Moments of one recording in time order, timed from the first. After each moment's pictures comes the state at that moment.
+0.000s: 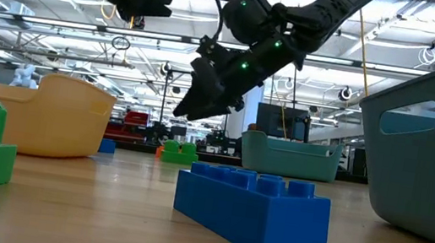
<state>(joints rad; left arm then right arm) 0.21 0.92 0.63 0.05 0.07 0.07 -0.16 1.95 1.21 0.09 0.12 0.08</state>
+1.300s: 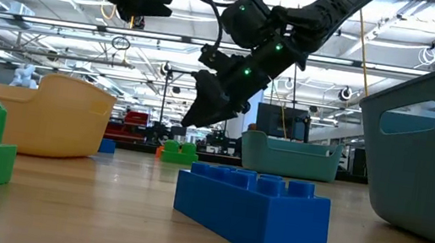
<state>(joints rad) 0.21 0.92 0.63 0.06 0.07 0.05 -0.16 1.95 1.21 0.01 0.19 0.06</state>
